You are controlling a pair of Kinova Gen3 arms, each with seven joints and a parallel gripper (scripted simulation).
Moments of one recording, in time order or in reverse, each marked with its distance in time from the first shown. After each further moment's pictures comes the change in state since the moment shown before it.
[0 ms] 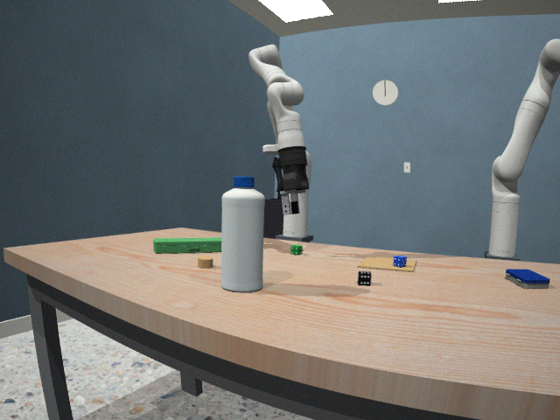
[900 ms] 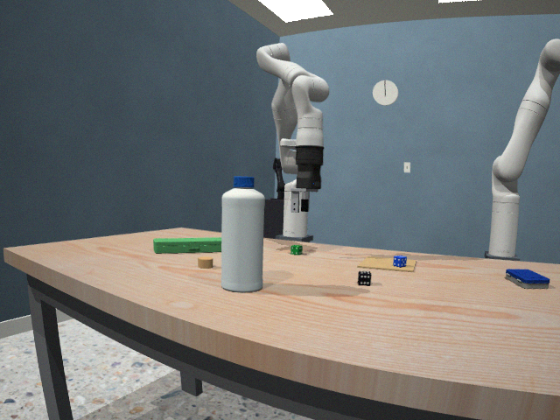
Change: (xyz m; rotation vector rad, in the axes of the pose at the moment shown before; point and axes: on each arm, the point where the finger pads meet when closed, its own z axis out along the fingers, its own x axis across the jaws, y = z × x) left arm 0.000 0.000 0.000 0.000 0.000 0.000; right arm 0.007 0.027 -0.003 0.164 0.005 -0.042
